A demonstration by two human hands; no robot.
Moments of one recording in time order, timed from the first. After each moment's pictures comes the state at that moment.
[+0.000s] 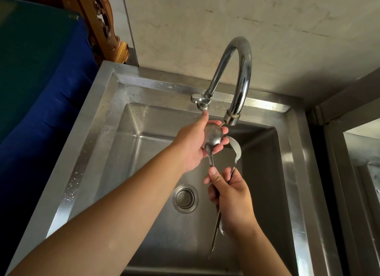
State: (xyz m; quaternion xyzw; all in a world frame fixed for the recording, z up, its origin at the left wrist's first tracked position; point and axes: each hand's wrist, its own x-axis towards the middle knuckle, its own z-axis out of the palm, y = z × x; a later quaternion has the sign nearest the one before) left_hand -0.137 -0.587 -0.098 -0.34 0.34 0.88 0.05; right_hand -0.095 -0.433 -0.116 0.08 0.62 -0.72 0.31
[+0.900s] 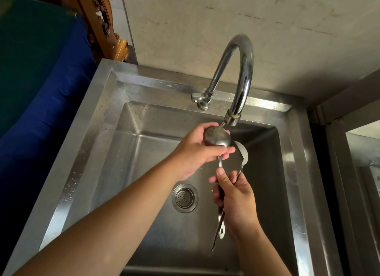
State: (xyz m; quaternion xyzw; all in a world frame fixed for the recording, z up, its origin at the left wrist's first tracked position) left_hand -0.119 -0.581 -0.125 -0.18 0.42 0.89 0.05; right_hand -0.099 -0.426 -0.123 0.12 0.62 -0.72 0.29
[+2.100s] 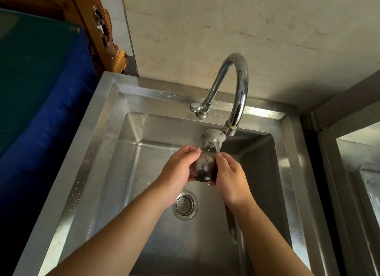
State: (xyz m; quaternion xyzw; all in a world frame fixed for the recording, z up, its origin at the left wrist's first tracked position) left_hand -0.078 -0.587 -0.116 -0.31 0.49 0.82 0.01; right_hand -0.134 -0.463 -0.095 -0.03 0.81 -0.52 0.27
